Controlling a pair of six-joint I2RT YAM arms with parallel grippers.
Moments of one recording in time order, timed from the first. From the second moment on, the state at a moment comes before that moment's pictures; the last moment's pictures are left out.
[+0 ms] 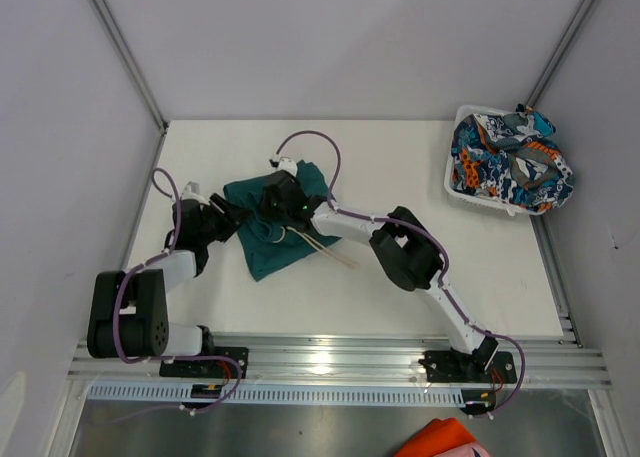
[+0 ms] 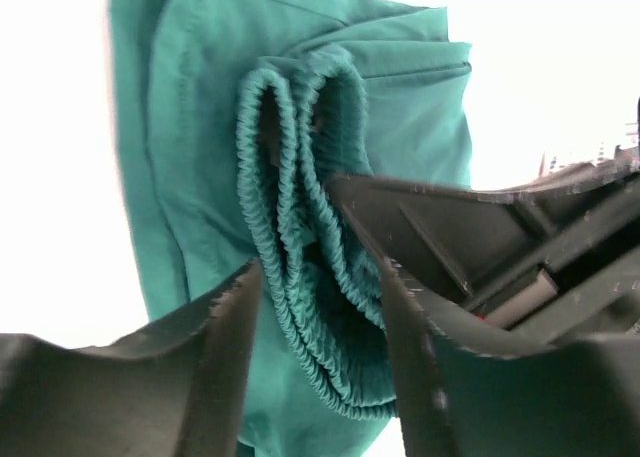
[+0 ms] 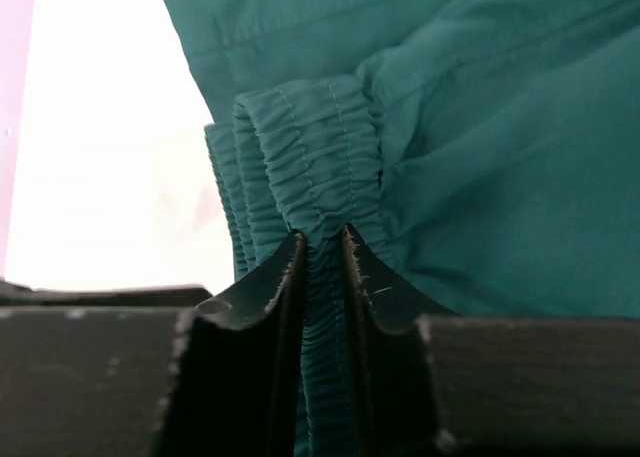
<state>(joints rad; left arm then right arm) 0.05 1.36 0.45 0.42 0.34 -0.81 0.92 2.39 1.89 -0.04 0.18 0.72</state>
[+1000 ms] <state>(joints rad) 0.02 1.26 0.40 0.34 0.32 -0.82 0.82 2.03 1.50 0.09 -0.01 0.77</state>
